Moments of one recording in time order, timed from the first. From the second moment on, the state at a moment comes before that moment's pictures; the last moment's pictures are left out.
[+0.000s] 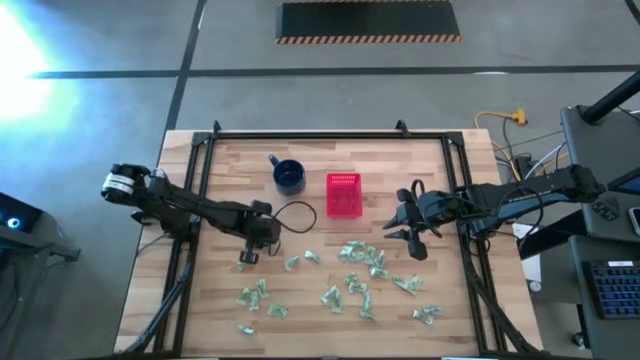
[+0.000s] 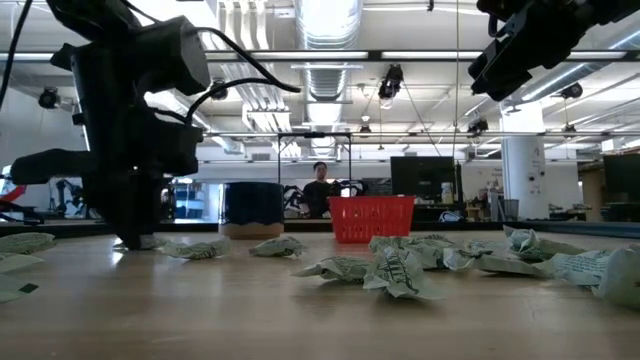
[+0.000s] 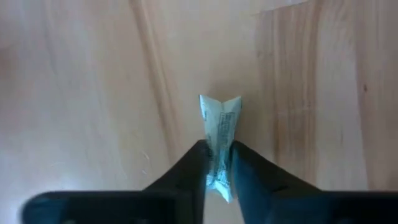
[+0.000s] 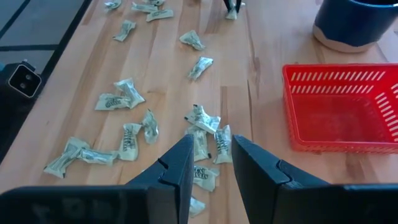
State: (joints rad) left arm -0.13 1.45 0.68 -0.53 -0.14 0.08; right arm 0.15 0.95 0.65 -0.36 -0.02 0.16
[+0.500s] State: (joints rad) left arm -0.10 1.43 0.80 -0.02 -0.22 0.31; right arm 0.15 0.95 0.63 -0.36 0.00 0.13
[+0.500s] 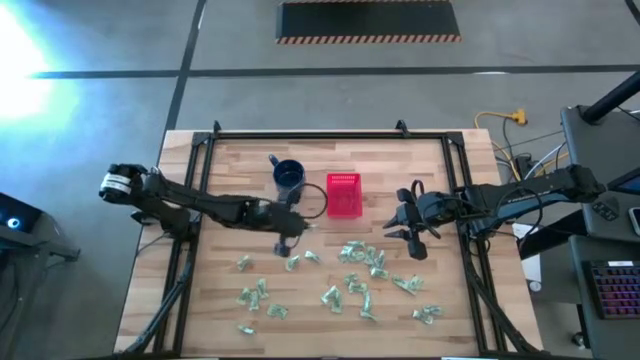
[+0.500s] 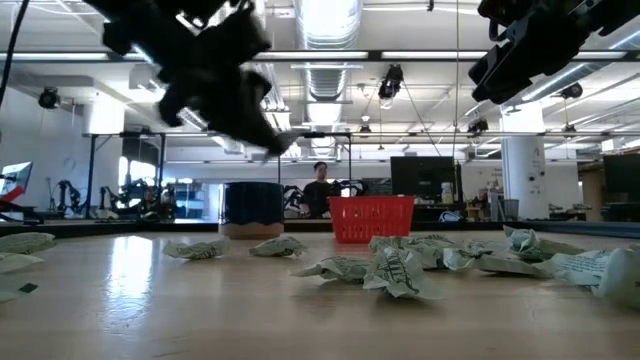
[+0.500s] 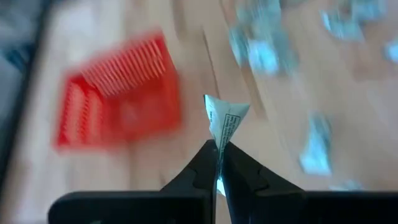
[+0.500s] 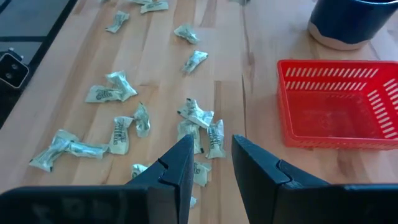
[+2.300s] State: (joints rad) left arm -0.08 1.54 1.09 -0.33 -0.21 0.24; right arm 0.29 1.33 0.55 -0.18 0.00 0.16
